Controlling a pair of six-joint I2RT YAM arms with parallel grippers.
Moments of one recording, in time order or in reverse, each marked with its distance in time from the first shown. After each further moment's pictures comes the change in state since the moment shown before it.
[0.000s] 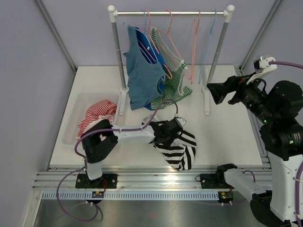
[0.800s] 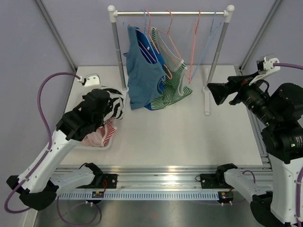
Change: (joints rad) left arm 0.396 -0.861 0.117 -0.550 -0.603 -0.157; right arm 0.000 -0.016 -0.001 0.034 -0.021 0.014
